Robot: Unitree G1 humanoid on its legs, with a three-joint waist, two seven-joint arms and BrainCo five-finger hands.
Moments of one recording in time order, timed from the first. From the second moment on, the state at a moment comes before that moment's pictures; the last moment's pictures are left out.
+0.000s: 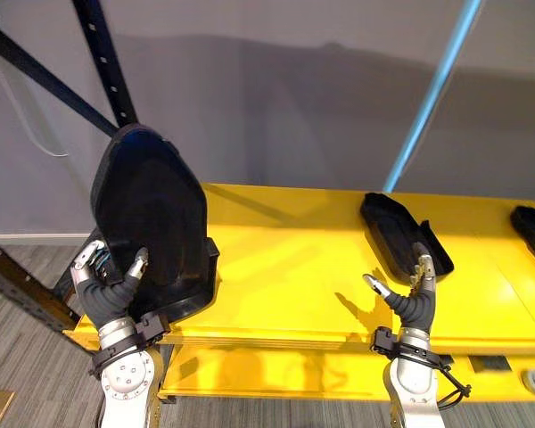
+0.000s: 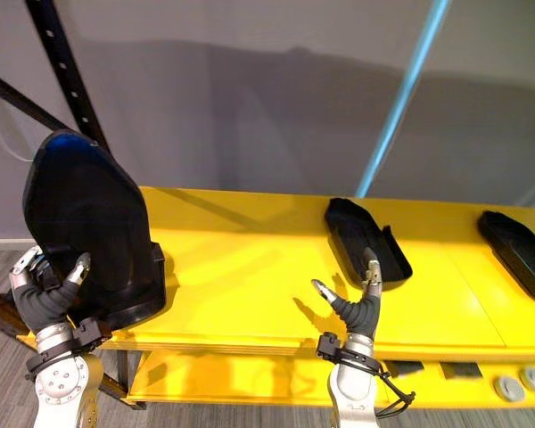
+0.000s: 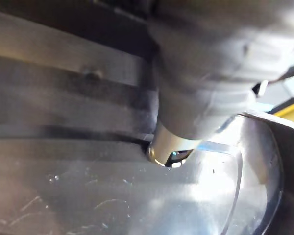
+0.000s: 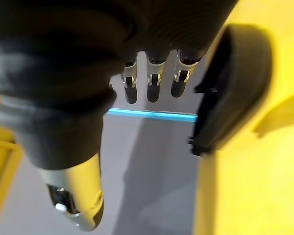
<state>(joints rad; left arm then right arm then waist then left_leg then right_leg) -0.04 0.17 0.13 -0.25 -0.10 -0.24 0.41 0.08 0.07 -0.04 -0.18 -0.14 -0.17 -0.32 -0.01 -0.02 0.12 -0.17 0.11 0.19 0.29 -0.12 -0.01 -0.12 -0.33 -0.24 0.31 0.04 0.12</state>
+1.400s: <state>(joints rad) -0.70 0.75 -0.22 0.66 -0.57 0.02 0.17 0.24 -0.13 0.14 -0.30 -0.13 -0.18 -0.18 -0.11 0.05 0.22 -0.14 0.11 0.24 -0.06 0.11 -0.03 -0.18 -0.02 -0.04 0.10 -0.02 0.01</state>
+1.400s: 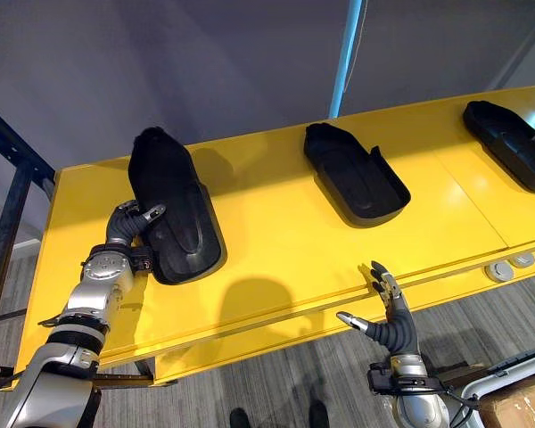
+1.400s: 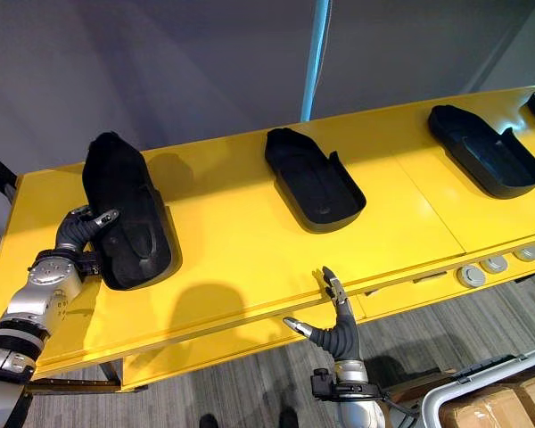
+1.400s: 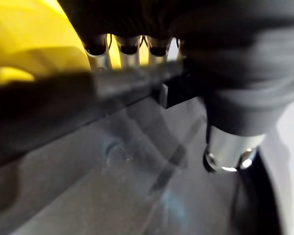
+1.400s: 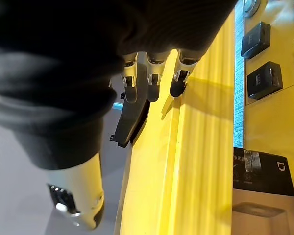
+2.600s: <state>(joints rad) 0.07 0.22 0.00 -0.43 -0.17 -0.14 0.32 0.33 -0.03 0.11 -0.21 -0.08 -0.20 -0.09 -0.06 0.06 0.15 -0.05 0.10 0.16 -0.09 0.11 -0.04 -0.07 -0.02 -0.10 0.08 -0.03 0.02</state>
